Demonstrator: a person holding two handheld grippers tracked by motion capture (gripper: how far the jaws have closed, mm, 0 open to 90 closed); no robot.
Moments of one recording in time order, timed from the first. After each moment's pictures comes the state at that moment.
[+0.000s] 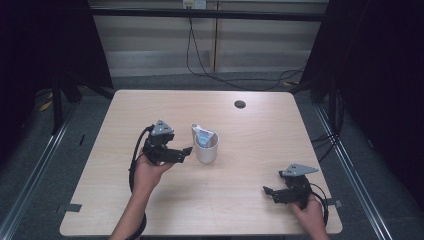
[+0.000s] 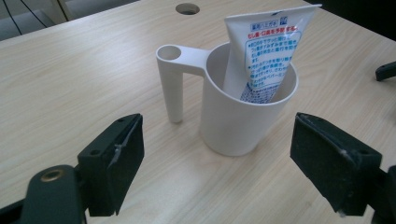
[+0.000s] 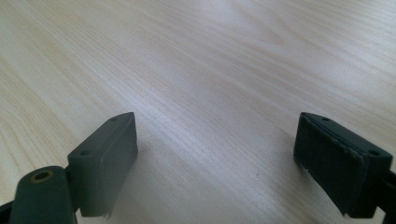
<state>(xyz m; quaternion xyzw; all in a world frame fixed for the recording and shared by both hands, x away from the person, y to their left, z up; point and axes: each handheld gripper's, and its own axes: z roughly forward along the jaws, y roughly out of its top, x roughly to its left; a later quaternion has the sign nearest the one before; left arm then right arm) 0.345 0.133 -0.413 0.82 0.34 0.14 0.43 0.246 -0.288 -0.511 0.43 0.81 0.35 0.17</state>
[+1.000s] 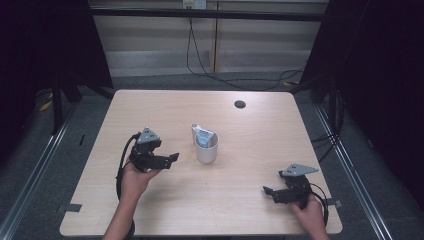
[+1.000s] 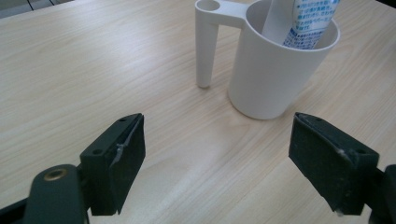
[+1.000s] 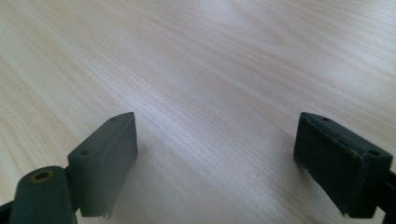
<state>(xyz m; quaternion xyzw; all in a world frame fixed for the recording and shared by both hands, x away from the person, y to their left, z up) 0.338 0.170 -0.434 0.82 0.36 0.15 0.42 0.246 -0.288 -0.511 0.43 0.81 0.35 0.17</state>
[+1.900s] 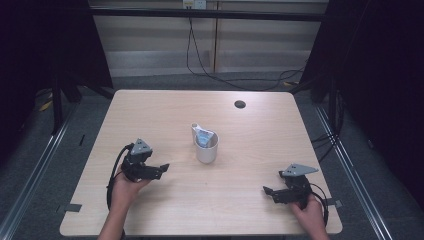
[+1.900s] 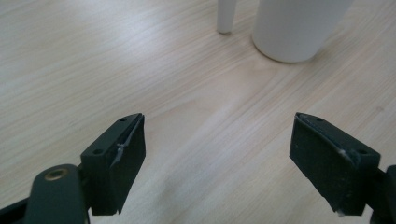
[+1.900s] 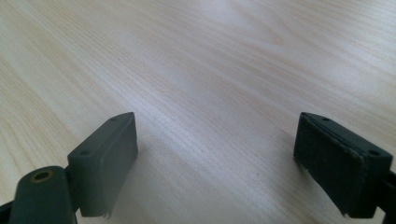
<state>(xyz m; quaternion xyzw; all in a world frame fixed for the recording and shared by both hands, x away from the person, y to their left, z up) 0.327 0.196 -0.466 0.84 0.37 0.15 0.38 0.246 -0.288 -0.511 0.43 0.82 0.35 0.17</state>
